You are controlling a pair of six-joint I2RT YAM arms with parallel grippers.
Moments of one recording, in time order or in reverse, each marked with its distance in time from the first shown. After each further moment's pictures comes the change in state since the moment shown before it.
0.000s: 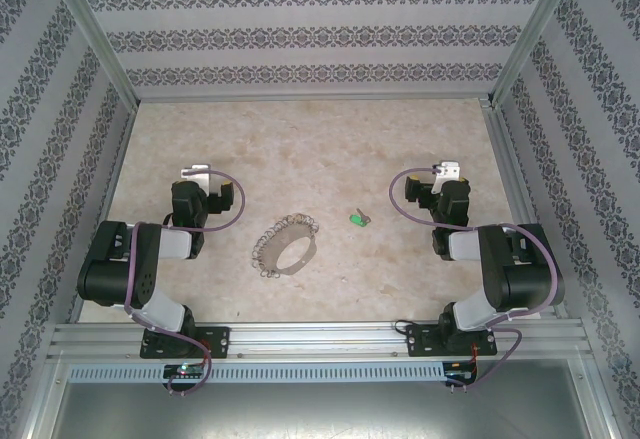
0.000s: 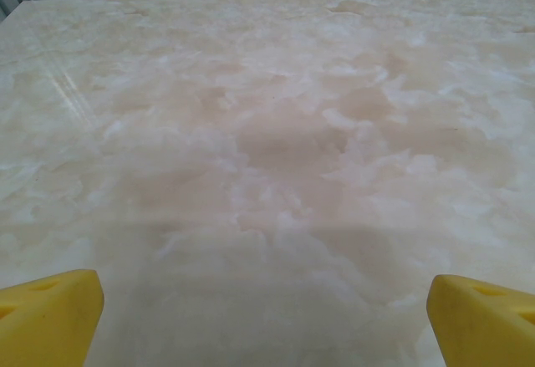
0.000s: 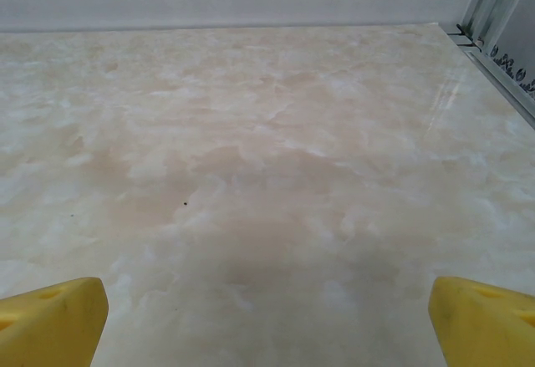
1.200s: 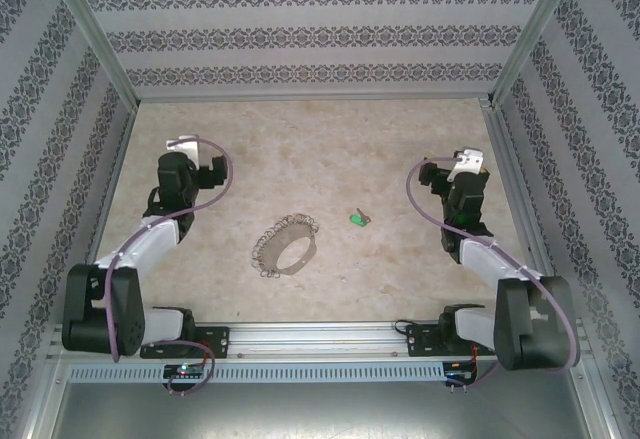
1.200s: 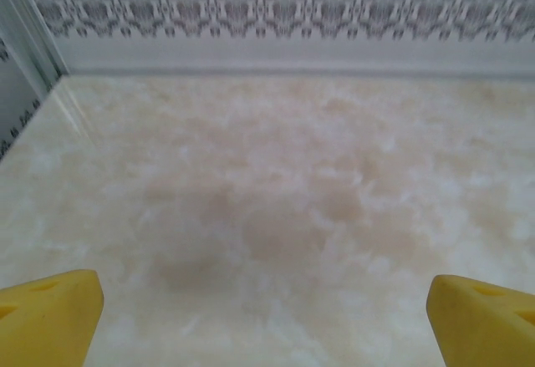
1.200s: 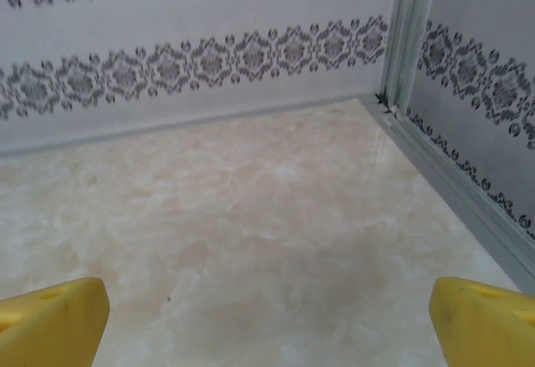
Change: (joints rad) left arm -0.001 -0.291 0.266 -0.521 -0.001 -0.067; right arm -0.003 -0.331 0.079 -0.293 0.134 0.118
